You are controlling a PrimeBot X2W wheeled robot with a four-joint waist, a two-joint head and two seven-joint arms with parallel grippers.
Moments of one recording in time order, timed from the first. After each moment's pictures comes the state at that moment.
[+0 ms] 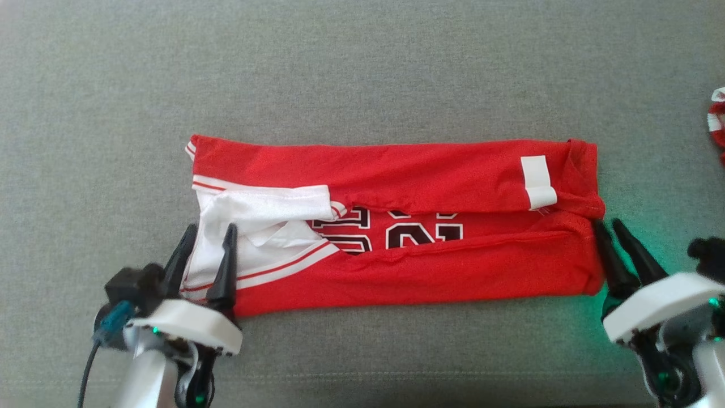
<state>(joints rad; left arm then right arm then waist) -0.14 0.08 -0.16 0.35 -0.27 -0.12 -0.26 -0.04 -0.25 0.04 0.10 0.59 0.12 0.20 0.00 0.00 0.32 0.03</state>
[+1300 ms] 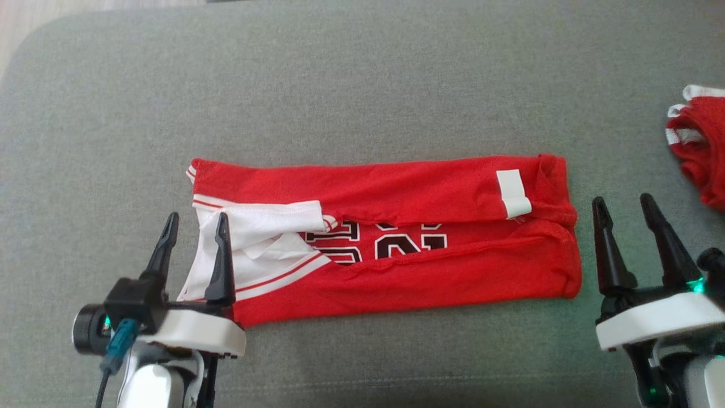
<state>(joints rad) -0.01 0.07 -0.15 0.03 -0.12 0.06 -0.19 0.06 -0.11 -0.03 -0.17 0.26 0.12 0.08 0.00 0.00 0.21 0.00</state>
